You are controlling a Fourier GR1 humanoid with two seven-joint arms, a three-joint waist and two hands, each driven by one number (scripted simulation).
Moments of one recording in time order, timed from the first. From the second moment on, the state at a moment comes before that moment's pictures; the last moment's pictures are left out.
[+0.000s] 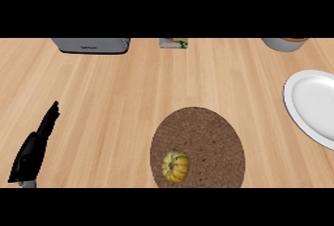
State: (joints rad) left arm 0.07 0.28 0.08 -1.50 -0.20 0.02 -0.13; right arm -0.69 -0.92 -0.17 -0.39 0.53 0.23 -0.87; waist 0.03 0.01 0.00
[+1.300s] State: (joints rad) left arm 0.05 0.28 0.11 -1.51 -0.20 -0.01 -0.11; right arm -0.80 -0.91 -0.46 -0.09 0.28 0.33 -0.71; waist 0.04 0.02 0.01
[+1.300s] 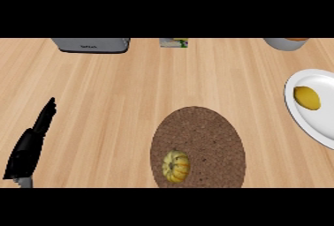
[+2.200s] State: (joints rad) left arm 0.06 0.27 0.11 -1.51 -0.20 0.00 -0.14; right arm -0.62 -1.07 -0.61 -0.13 0.12 0.50 -0.69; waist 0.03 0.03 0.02
